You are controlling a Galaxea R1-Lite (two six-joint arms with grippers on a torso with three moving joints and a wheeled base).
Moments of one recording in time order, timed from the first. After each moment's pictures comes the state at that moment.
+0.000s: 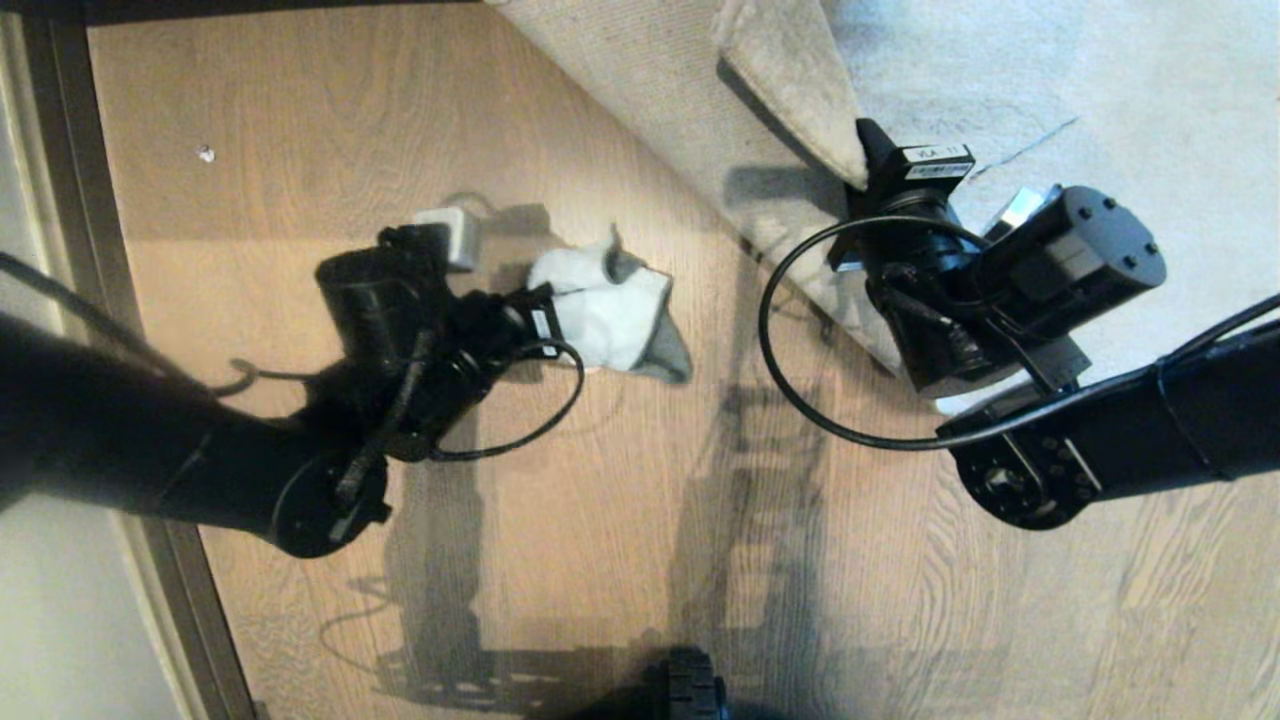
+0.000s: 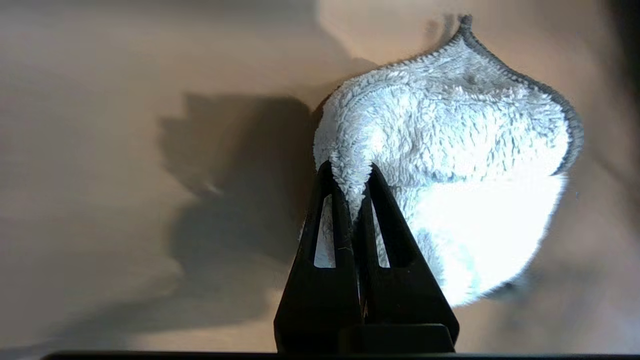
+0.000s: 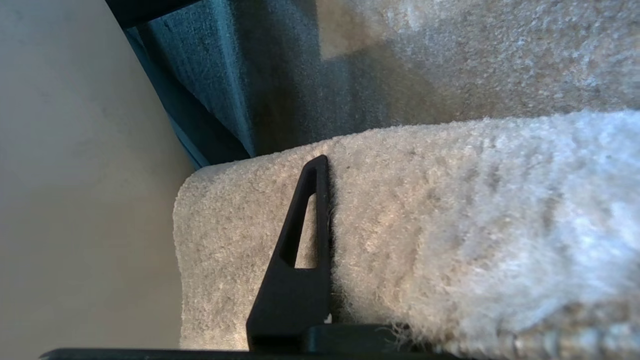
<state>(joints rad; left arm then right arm) -0.45 1.90 -0.92 -1.03 0.16 -0.18 0.52 1.97 -1.08 -1.52 -0.34 1.32</state>
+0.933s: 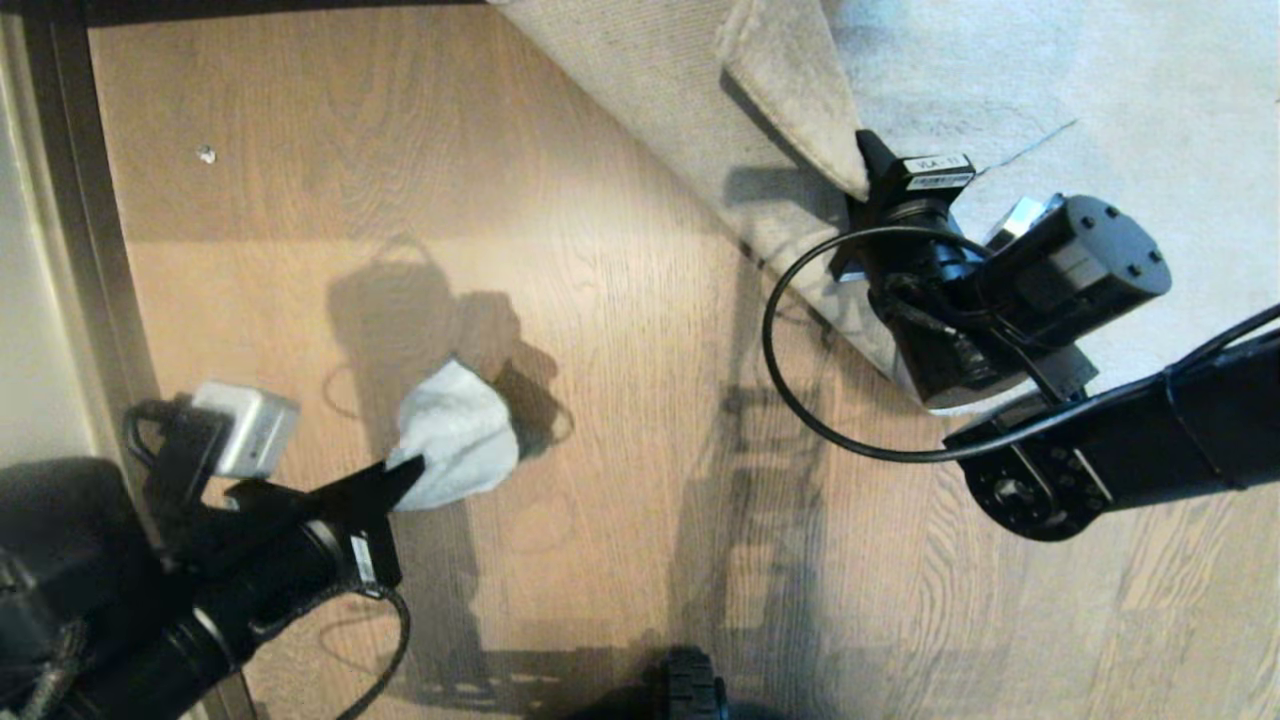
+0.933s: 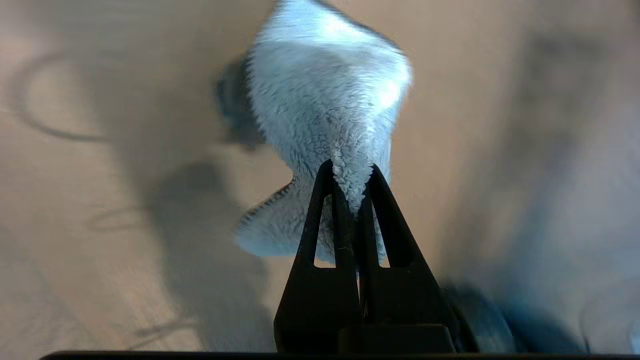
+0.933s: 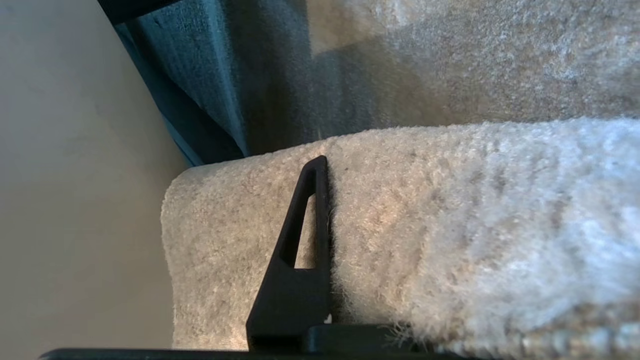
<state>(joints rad) -0.51 1.36 -0.23 -0.97 0.17 -0.07 0.52 1.96 -1.04 -1.52 -0.34 1.33</state>
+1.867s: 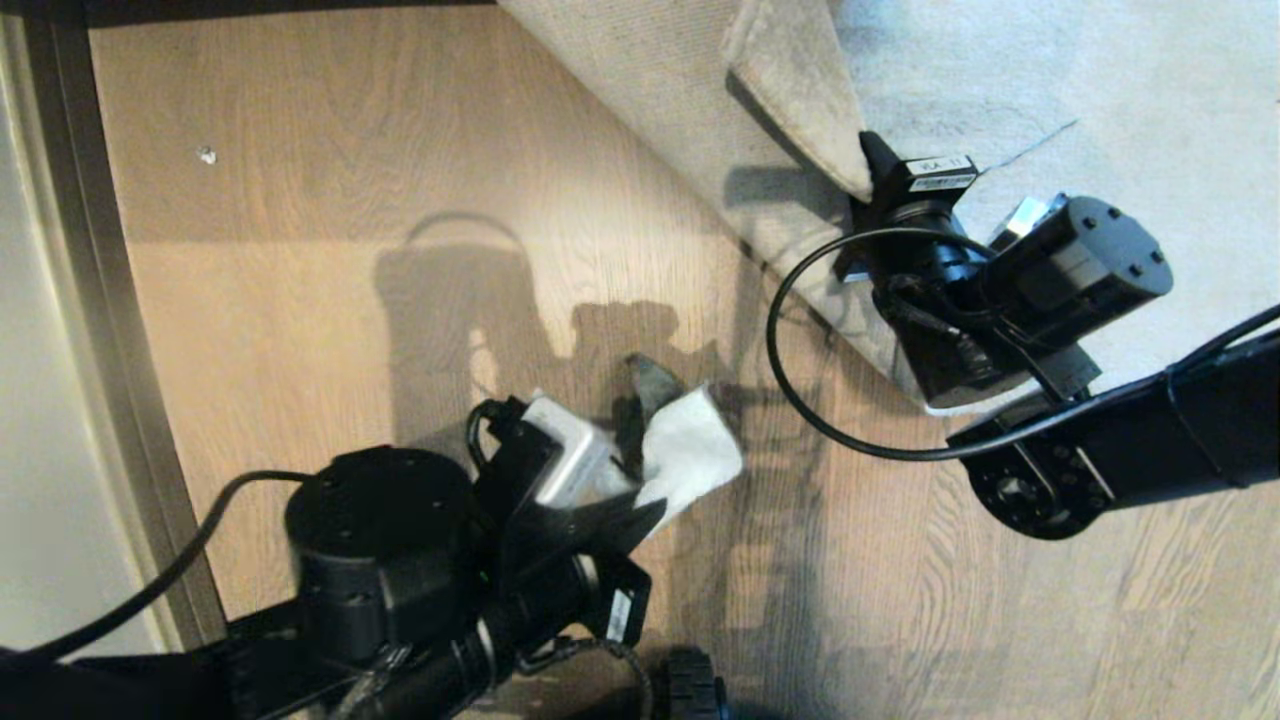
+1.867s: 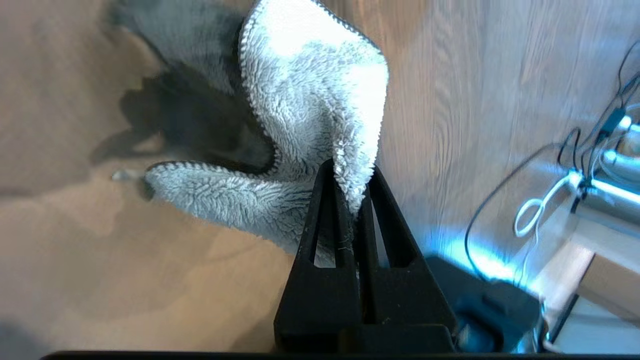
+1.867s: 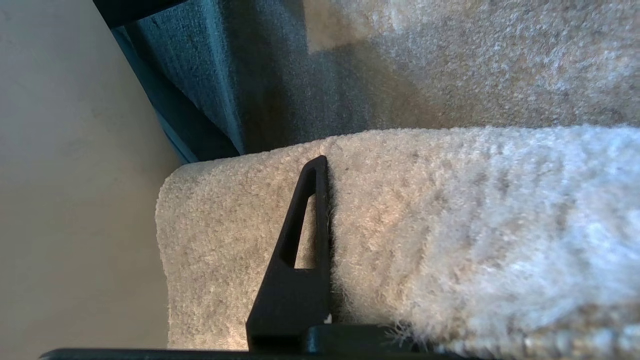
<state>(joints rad) -0.92 1.67 -0.51 -0.95 0.17 -0.03 0.50 1.96 -1.04 -1.52 -0.33 1.32</state>
